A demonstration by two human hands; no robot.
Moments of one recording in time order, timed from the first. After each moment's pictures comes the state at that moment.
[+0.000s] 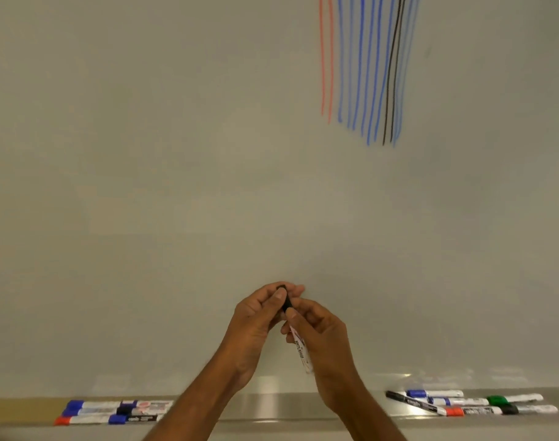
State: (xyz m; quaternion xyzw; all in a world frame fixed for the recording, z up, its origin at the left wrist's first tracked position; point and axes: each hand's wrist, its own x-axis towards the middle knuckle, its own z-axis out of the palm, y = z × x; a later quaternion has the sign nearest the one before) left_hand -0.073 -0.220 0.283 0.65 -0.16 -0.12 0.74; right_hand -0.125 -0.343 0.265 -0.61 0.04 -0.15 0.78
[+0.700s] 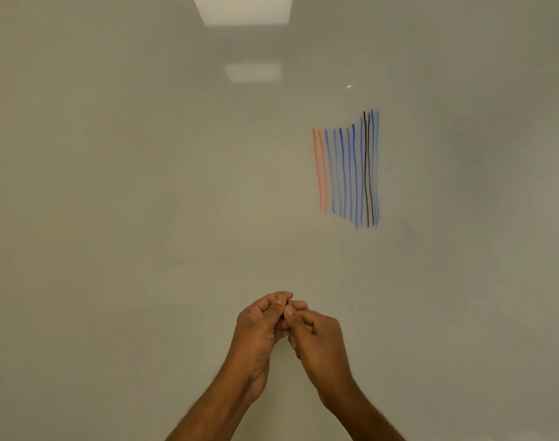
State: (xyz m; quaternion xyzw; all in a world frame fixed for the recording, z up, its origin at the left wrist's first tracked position) left_hand -0.082 -0.207 0.394 0.57 -0.17 -0.07 0.80; right_hand -0.123 -0.305 0.375 -0.72 0.00 -0.29 0.64
